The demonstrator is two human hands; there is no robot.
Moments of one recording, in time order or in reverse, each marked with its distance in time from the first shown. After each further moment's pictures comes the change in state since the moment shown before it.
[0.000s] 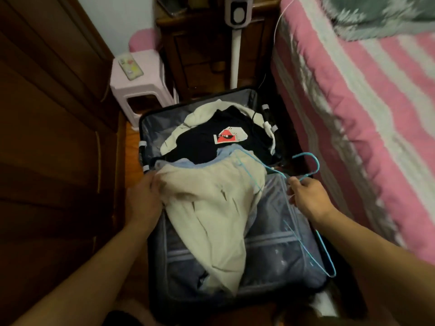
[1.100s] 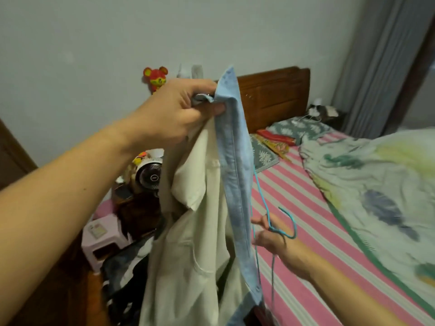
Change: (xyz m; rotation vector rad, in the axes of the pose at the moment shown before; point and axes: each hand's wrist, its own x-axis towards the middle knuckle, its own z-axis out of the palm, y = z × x) left_hand -0.329 0.661 -0.467 -0.348 -0.550 1.449; right_hand -0.491 -0.167 -0.433 0.456 -0.103 -0.475
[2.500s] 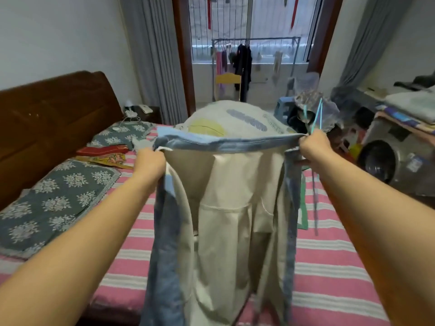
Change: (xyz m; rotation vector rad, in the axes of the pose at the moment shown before) left_hand 0.150 -0.035 0.330 -0.316 -0.093 -0.601; right_hand -0.219 -0.038 -0.316 -0.184 1.644 0.328
